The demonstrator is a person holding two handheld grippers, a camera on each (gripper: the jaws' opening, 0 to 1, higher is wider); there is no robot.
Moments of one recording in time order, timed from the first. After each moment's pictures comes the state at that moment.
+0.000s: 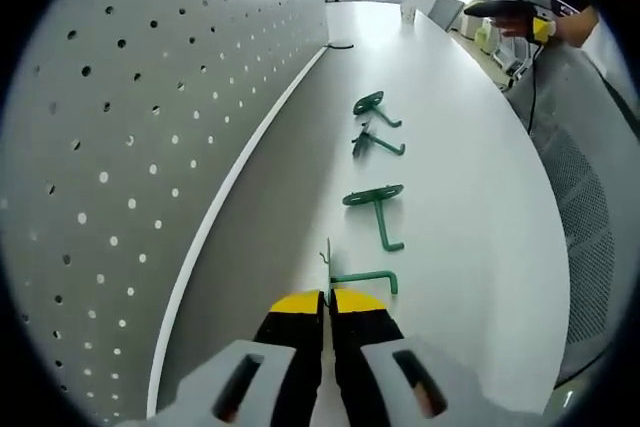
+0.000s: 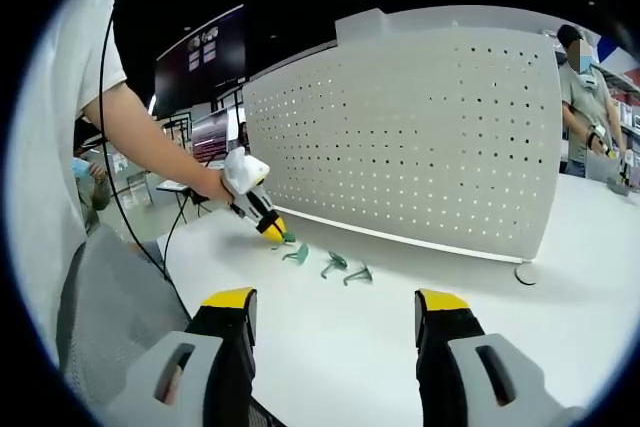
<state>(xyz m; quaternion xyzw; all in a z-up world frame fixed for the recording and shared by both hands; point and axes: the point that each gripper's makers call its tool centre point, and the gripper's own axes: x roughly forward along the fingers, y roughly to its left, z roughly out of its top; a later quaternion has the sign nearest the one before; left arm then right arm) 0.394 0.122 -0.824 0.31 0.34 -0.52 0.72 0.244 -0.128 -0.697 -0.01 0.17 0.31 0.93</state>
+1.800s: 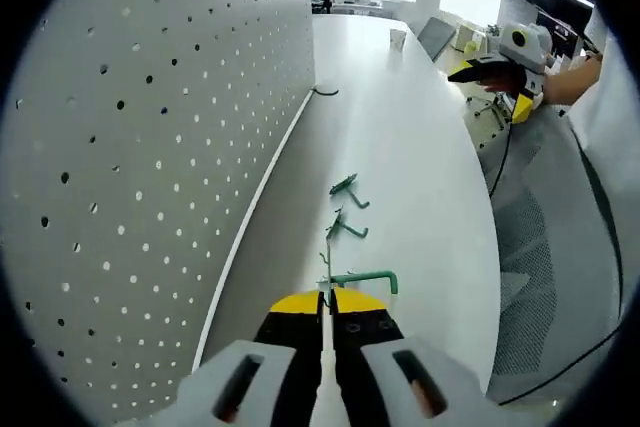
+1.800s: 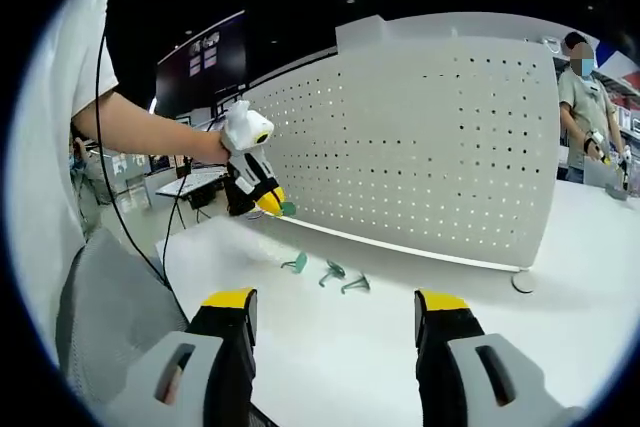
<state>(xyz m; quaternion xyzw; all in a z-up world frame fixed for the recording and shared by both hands) 0.382 0.076 -0.721 0.29 0.36 -0.54 0.70 0.246 -0.129 -0.688 -0.01 0.16 0.31 0.94</state>
